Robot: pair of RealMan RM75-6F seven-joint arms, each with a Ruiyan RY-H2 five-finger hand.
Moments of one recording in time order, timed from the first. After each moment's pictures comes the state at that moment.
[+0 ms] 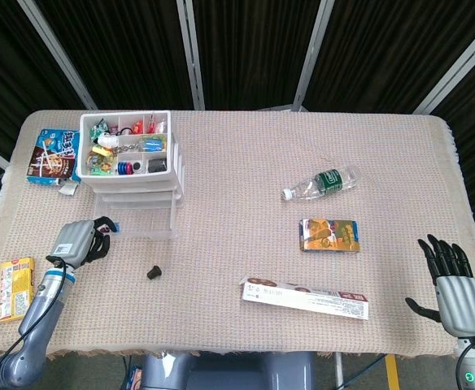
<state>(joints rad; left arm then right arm) -0.48 -1.30 -0.15 -1.74 0.96 1.10 0.26 0.05 -1.14 0.05 -1.66 -1.53 1.51 -0.10</state>
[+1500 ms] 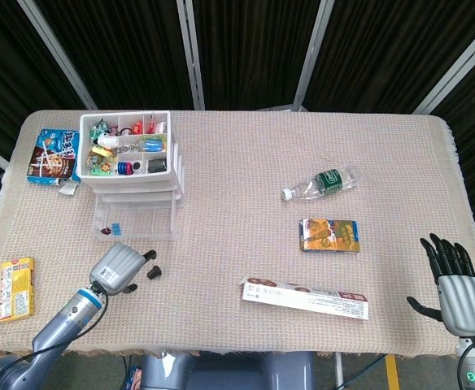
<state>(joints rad) -0.56 -1.33 0.02 -1.74 1.35 1.00 0.60 0.05 -1.13 0.05 -1.65 -1.53 1.51 -0.10</state>
